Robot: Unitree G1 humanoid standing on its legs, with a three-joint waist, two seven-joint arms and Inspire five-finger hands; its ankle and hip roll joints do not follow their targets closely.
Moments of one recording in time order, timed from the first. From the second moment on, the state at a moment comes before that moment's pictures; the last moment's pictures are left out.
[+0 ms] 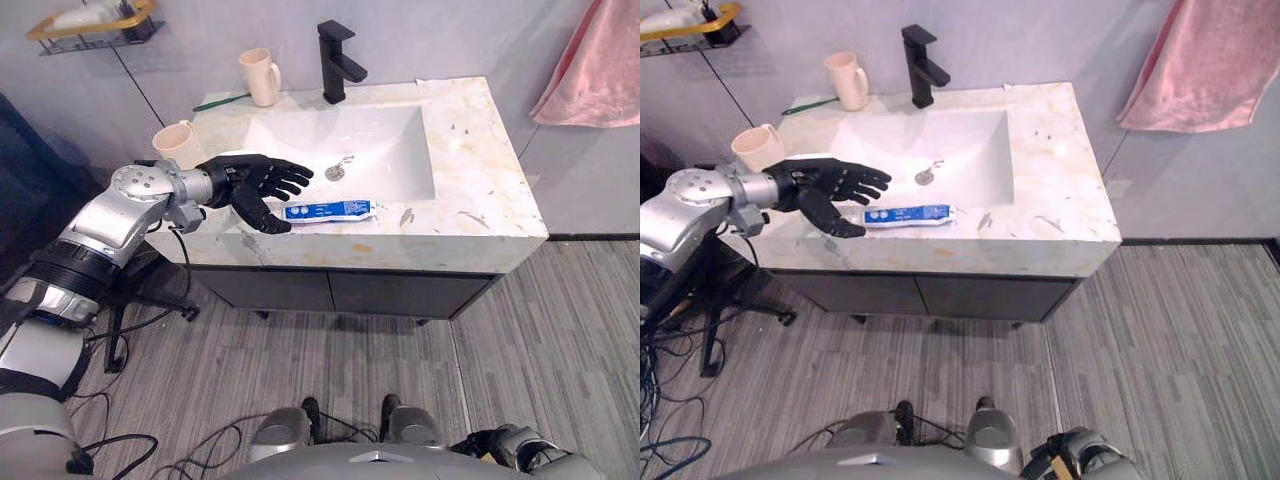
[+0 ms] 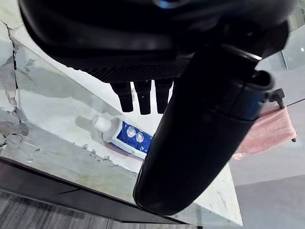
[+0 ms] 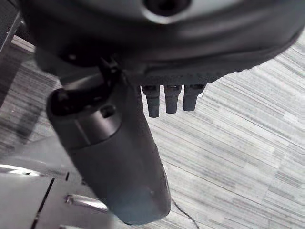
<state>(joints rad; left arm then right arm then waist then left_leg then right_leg) -0.81 0.91 -0.51 0.30 -0.54 0.24 -0.63 -0.14 -0.38 0.29 1.28 -0.11 0.28 0.30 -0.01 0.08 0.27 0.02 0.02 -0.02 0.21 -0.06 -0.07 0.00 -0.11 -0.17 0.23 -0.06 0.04</state>
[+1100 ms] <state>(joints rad) -1.01 0.92 -0.55 0.29 -0.46 0.21 -0.44 -0.29 -0.48 0.32 1.22 -0.03 0.28 0.27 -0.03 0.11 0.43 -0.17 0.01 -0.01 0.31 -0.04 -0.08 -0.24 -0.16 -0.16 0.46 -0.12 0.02</state>
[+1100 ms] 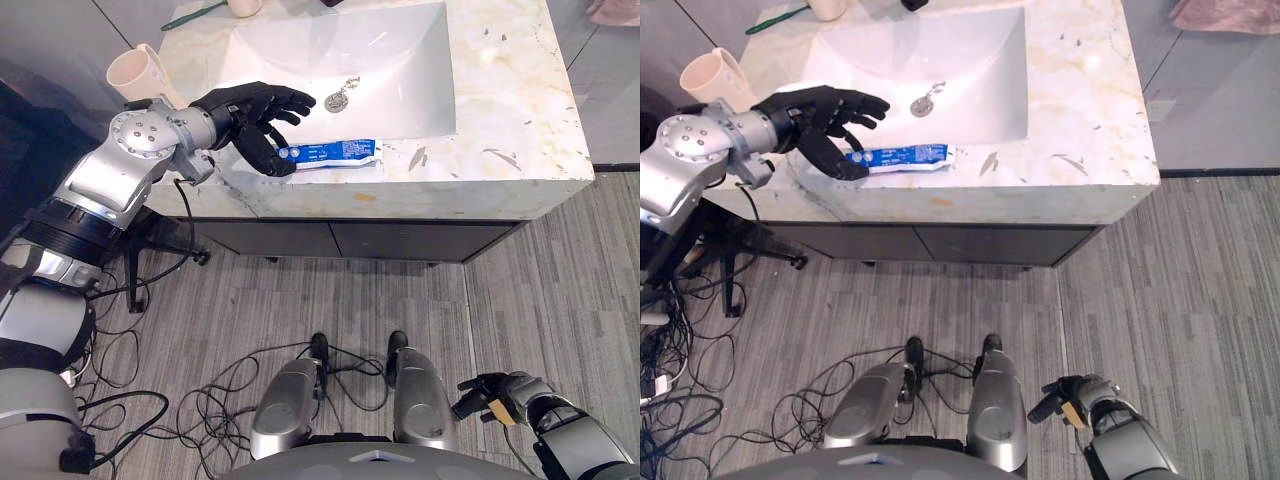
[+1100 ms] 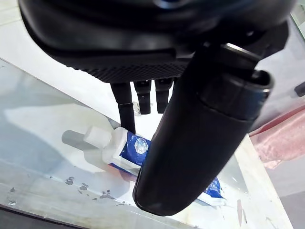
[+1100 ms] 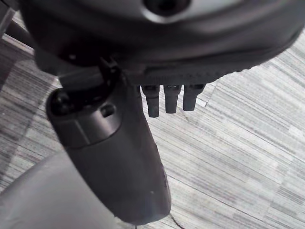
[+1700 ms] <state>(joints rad) -1.03 0.93 -0.57 0.29 -0.38 0.20 -0.44 -0.29 -0.48 0.32 1.20 -0.02 0.28 0.27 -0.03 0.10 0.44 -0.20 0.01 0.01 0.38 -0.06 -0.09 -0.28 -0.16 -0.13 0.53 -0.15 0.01</state>
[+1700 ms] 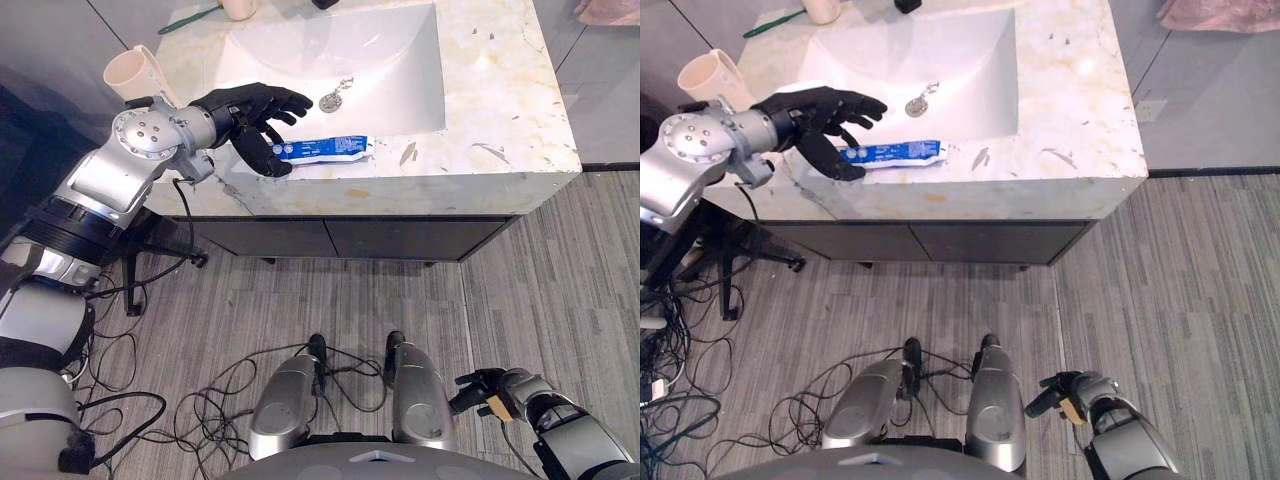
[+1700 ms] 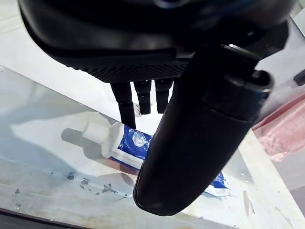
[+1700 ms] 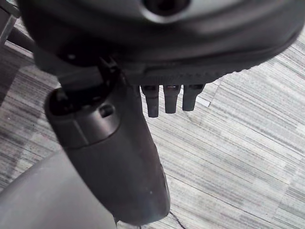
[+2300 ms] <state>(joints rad) -1.17 0.97 -0.65 0.31 -0.27 0.15 -0.49 -0.33 -0.55 0.32 1.17 0.02 0.28 0.26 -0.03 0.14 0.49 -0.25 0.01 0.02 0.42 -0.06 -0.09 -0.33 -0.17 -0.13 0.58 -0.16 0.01</state>
